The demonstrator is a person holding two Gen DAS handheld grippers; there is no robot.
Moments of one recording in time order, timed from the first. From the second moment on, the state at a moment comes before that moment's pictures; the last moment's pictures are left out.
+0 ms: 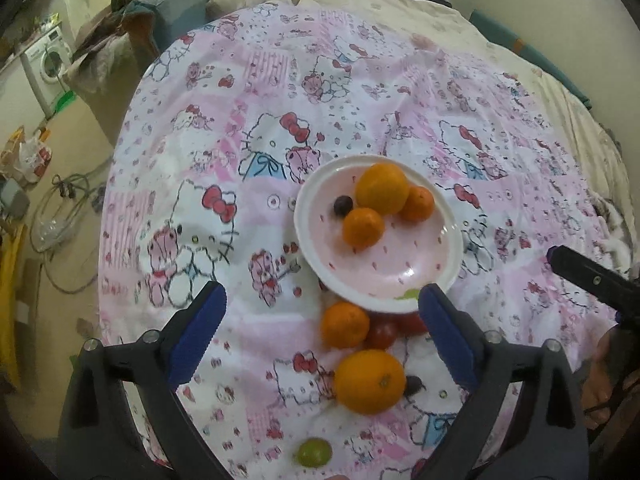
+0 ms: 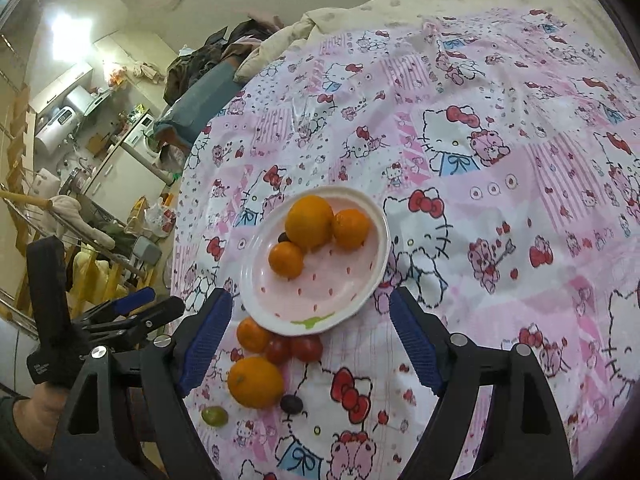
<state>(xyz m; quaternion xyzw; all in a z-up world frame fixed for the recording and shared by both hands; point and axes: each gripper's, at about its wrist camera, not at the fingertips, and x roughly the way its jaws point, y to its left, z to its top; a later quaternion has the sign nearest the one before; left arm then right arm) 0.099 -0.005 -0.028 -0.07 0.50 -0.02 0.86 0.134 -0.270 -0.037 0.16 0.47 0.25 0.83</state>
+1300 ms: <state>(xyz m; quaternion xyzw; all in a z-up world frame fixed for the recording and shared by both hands) 0.090 -0.052 -0.141 -0.15 0.68 -0.03 0.72 0.125 -0.302 -0.084 0.26 0.53 0.18 0.79</state>
